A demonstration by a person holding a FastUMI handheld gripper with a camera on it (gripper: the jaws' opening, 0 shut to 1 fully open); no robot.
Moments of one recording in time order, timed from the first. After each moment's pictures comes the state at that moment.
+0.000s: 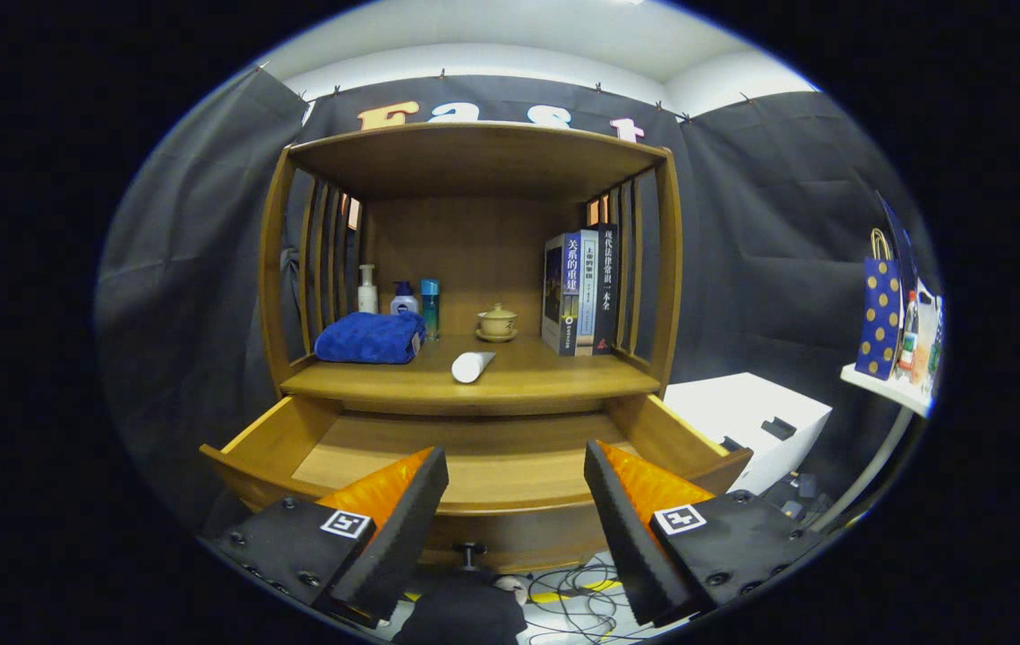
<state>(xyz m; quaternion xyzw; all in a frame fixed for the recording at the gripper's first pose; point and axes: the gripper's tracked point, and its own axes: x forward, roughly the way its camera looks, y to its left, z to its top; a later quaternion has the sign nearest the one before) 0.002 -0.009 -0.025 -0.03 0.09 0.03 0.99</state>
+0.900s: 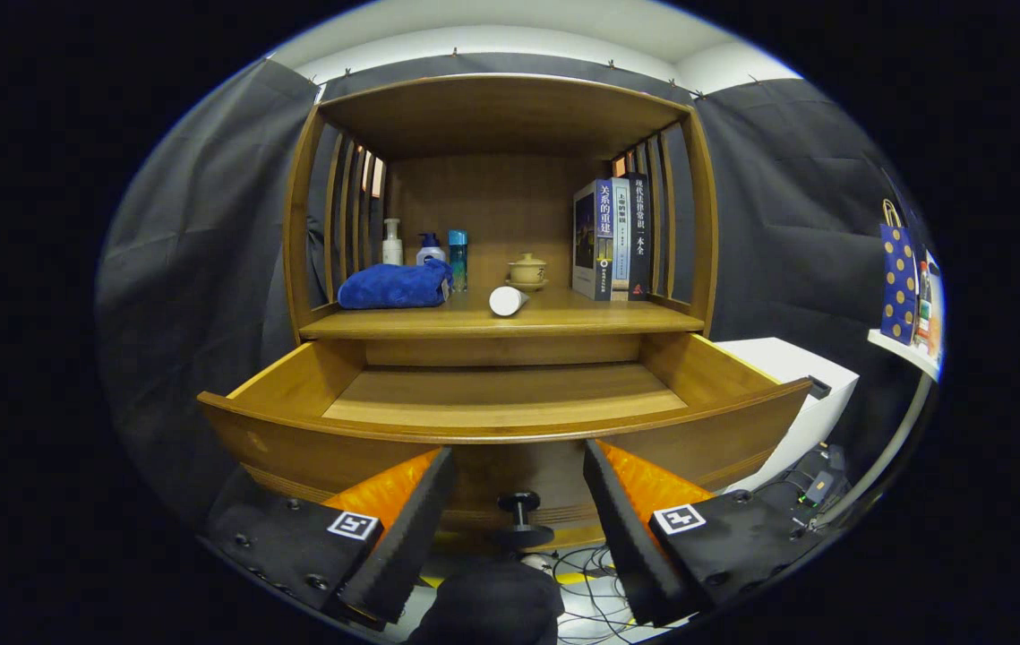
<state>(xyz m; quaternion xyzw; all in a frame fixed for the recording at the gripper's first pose) 0.004 0.018 -0.101 -0.03 0.14 0.06 0.99</state>
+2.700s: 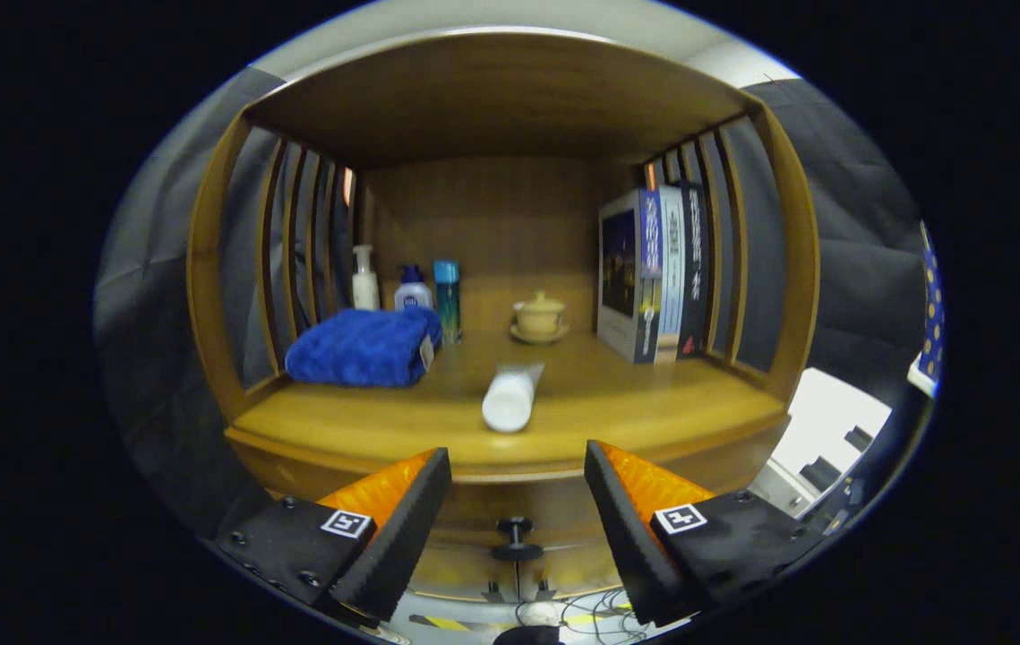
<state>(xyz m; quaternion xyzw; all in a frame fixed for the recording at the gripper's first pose) 0.123 0.025 -0.052 -0.03 0.10 0.07 0.99</state>
